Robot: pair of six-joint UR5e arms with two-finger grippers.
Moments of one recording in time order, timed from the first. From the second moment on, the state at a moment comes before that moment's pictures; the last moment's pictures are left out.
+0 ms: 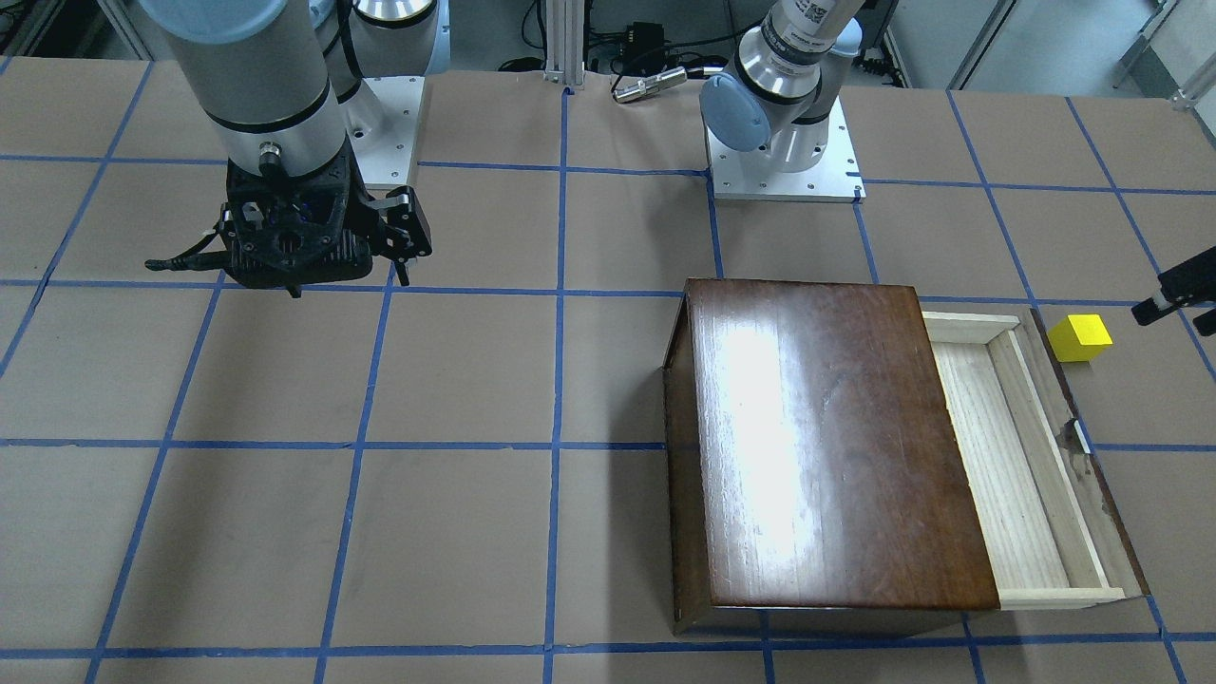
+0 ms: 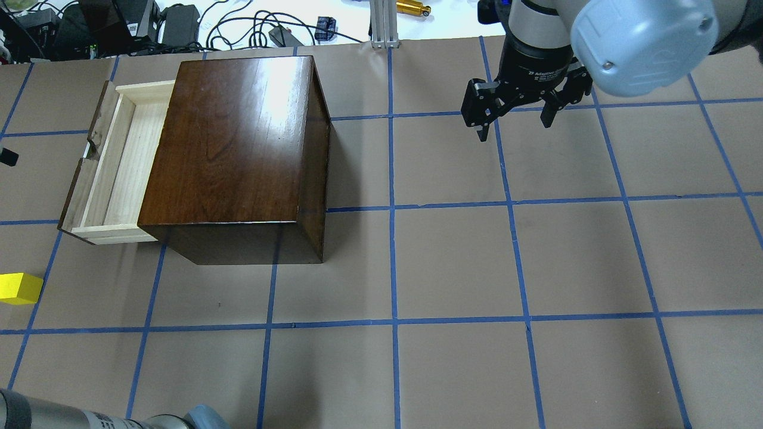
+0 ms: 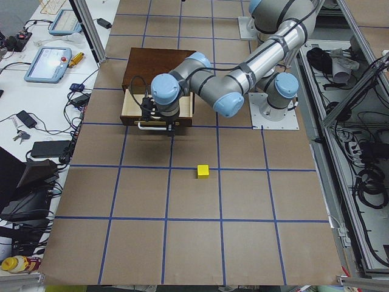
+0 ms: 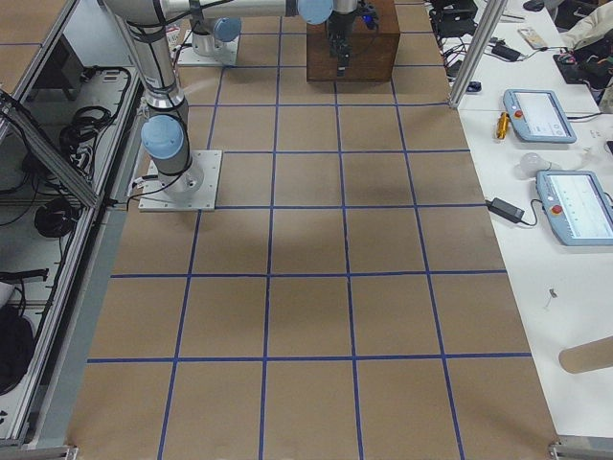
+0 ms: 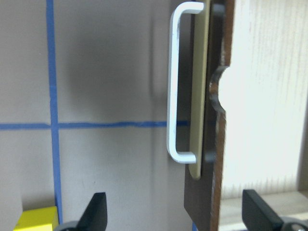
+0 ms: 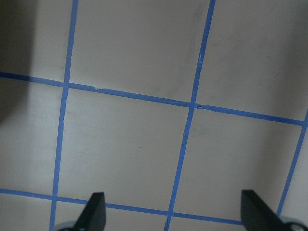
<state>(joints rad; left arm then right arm) -0.81 -1.78 -1.41 -1.67 1.40 0.75 1.70 -1.45 1.48 -1.58 -1.60 -0.05</state>
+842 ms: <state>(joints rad) -1.04 -1.57 -1.42 -1.79 1.49 0.51 1.70 -1.45 1.48 -1.58 -1.60 -0.05</state>
